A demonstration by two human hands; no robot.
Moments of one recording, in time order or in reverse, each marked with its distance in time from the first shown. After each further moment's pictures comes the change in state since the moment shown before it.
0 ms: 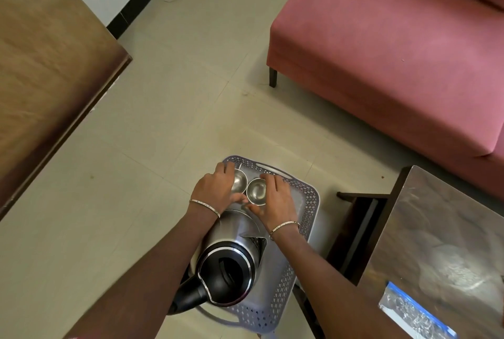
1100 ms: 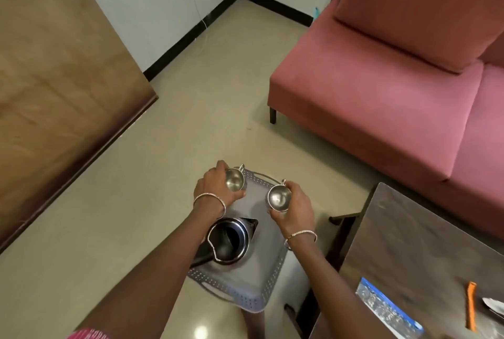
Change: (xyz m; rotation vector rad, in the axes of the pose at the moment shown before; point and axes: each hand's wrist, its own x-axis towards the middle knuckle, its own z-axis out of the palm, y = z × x) left_hand -0.082 0.022 -0.091 -0.494 0.171 -0.286; right_hand -0.072 -0.022 -0.112 0.197 0.159 0.138
